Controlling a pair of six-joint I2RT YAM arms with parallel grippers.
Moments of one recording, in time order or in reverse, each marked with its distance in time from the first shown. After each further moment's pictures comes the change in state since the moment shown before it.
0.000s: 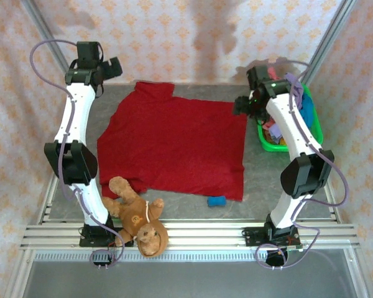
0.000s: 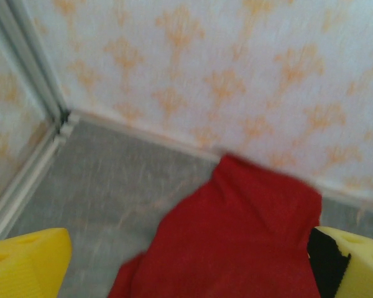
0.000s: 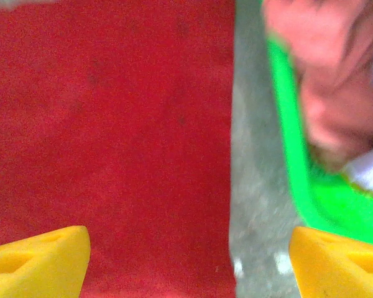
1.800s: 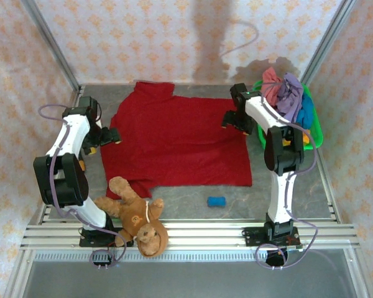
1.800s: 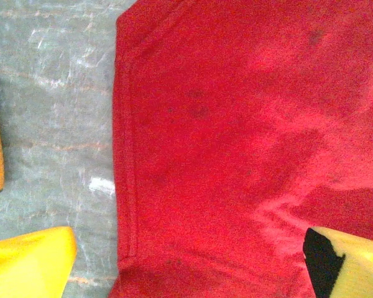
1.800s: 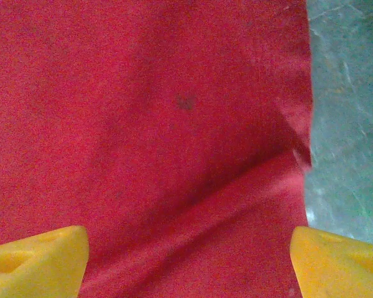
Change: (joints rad) left arm 0.113 -0.267 -0.705 -0.325 0.177 -0.028; right arm 0.000 0.331 -0.017 0.177 -0.042 0.106
